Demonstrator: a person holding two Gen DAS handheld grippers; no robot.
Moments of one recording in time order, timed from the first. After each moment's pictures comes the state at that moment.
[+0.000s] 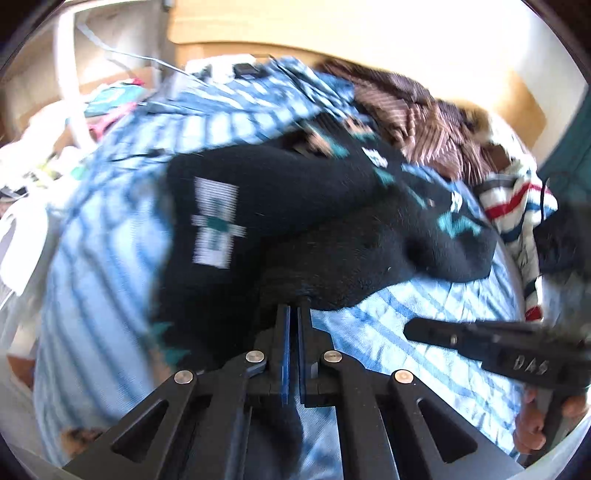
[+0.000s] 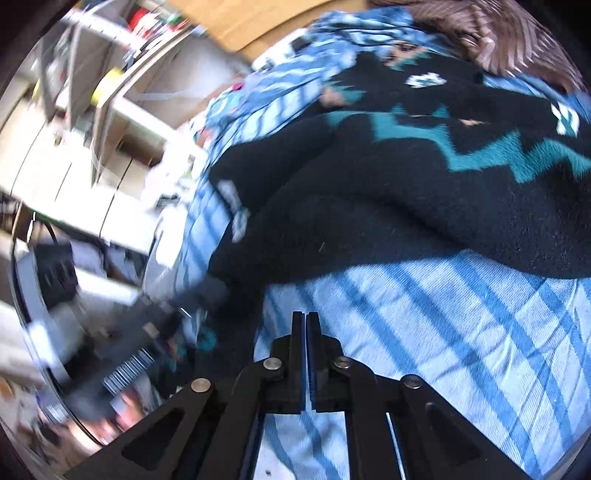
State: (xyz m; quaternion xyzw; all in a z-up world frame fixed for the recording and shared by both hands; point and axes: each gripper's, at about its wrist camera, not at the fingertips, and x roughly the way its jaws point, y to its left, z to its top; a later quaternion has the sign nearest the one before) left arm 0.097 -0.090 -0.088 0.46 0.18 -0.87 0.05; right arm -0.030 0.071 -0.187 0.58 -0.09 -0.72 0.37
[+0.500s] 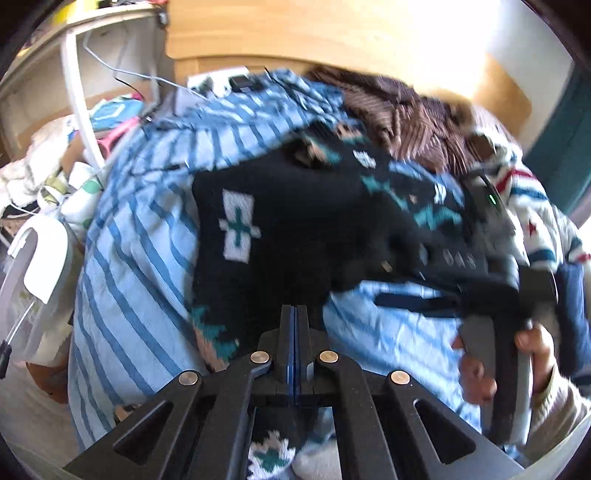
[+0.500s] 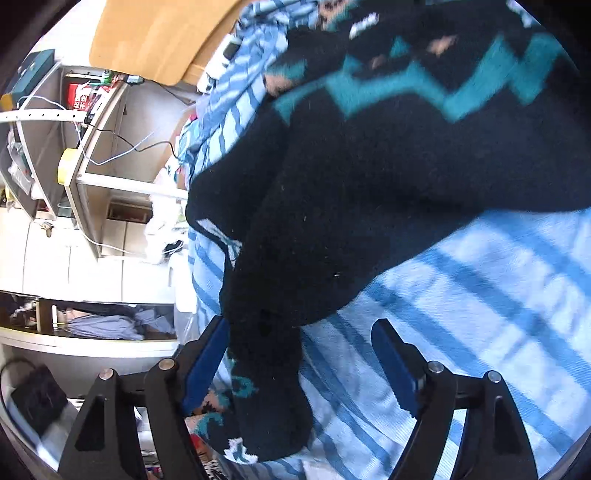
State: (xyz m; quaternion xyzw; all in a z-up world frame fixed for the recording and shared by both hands) left arm 0.099 -0.086 -0.076 0.49 0.12 -0.86 0.03; right arm -0.062 0.050 -0.234 0.63 -0.26 -0.66 0.31
